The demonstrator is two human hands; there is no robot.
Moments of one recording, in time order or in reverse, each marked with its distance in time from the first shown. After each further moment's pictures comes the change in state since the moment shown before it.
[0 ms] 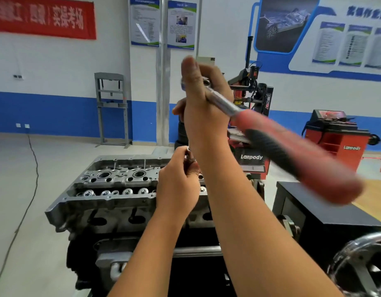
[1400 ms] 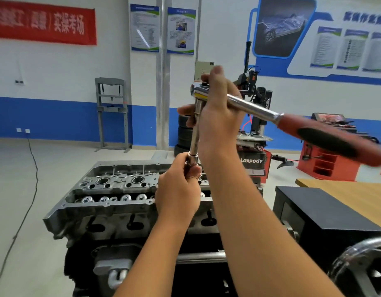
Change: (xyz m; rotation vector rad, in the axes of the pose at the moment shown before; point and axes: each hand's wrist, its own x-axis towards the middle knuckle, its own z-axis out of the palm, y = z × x) left_hand -0.003 0.004 0.007 0.067 0.073 -0.064; right_hand 0.014 -0.010 -0.005 0.268 0.166 0.036
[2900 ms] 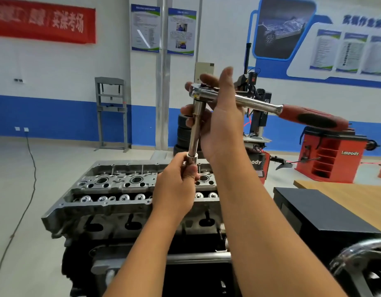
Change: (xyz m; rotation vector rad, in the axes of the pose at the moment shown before) left_hand 0.009 -0.007 -0.005 -0.178 -0.158 -0.035; right_hand 0.011 -0.001 -0.014 0.130 -0.141 0.219
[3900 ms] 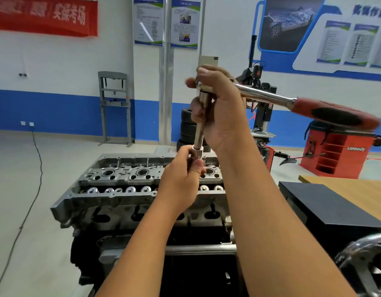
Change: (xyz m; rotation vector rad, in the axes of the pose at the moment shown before) left_hand 0.000 -0.002 -0.008 -0.006 -0.117 0.028; right_hand 0.007 -0.002 0.004 -0.012 -0.171 0.018
